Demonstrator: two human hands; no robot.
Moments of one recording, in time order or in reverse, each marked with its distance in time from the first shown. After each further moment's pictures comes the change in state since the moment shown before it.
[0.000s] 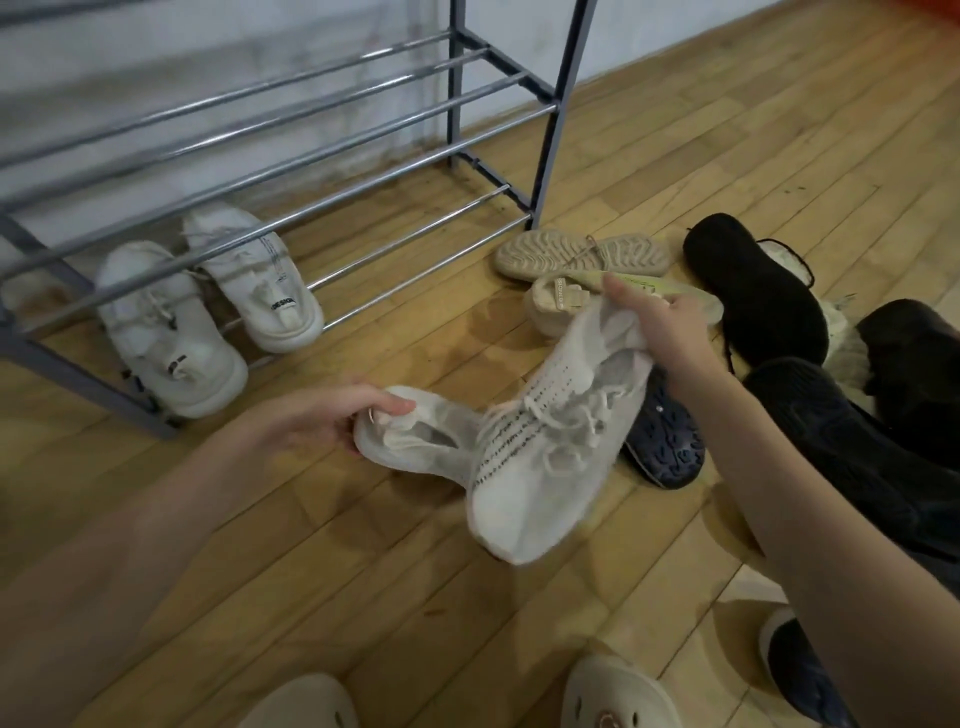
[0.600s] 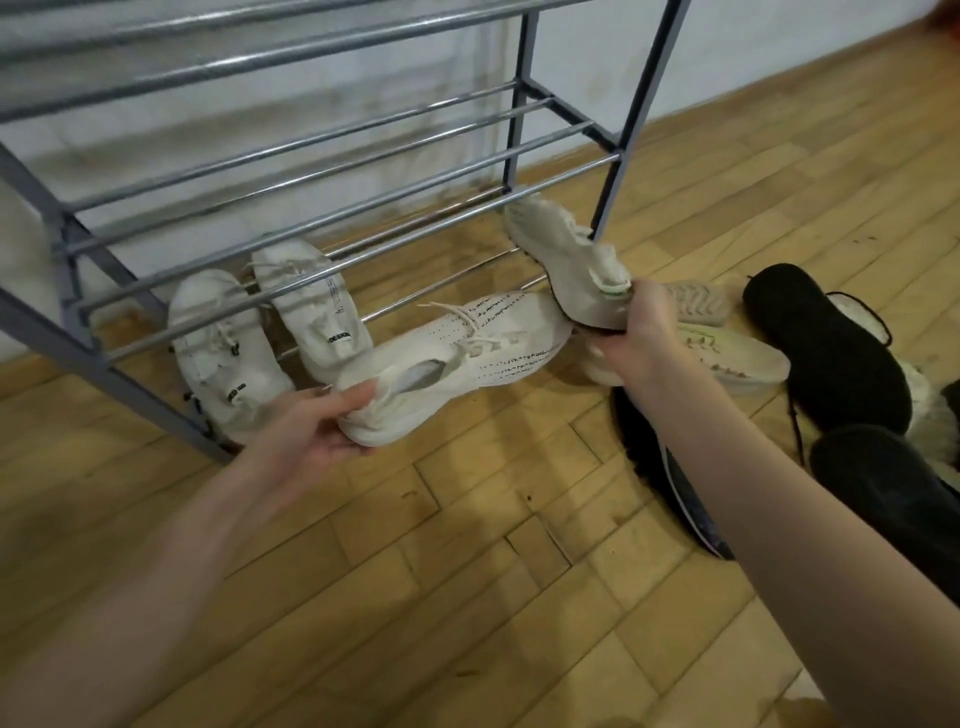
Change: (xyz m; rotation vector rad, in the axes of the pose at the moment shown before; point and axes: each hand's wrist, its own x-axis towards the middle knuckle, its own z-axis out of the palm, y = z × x) left_hand -0.046 -0.020 -0.030 -0.752 0.301 0.247; right_hand 0.044 -0.045 0.094 0.695 -0.021 0.240
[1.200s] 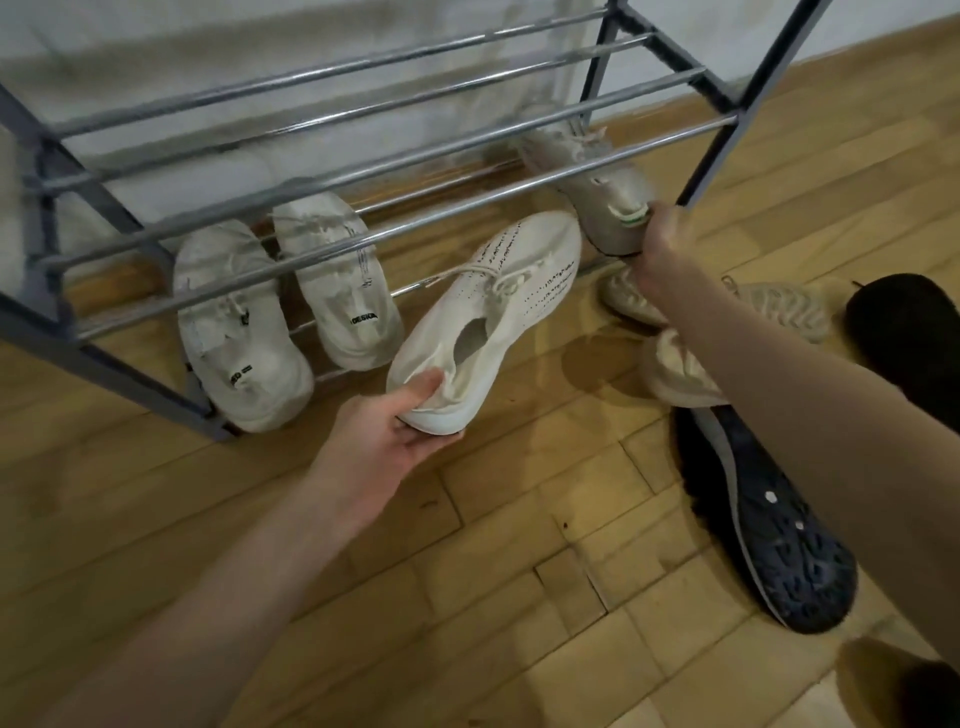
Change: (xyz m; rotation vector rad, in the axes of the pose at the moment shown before) left_hand 0.028 -0.015 0.037 -0.424 0.109 -0.070; right_hand 0.210 0.017 0.079 -0.426 -0.074 -0.276
